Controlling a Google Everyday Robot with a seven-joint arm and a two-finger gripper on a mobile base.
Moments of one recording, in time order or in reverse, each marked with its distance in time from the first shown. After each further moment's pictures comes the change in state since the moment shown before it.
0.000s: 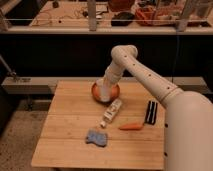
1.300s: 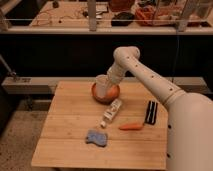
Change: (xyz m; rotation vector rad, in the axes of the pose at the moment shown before) arm 0.006 0.009 -0.001 0.011 -0.002 -0.011
